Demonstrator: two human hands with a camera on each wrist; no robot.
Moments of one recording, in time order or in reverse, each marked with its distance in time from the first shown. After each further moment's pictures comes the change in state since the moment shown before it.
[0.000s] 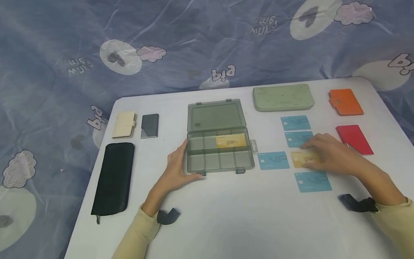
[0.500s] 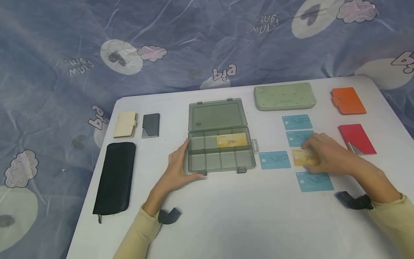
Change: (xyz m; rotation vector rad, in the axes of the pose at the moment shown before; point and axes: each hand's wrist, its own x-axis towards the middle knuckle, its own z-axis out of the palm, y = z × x) left_hand -0.001 -0.002 0.000 -0.006 0.000 -0.002; right_hand 0.007 -0.009 0.002 -0.045 -0.108 0.000
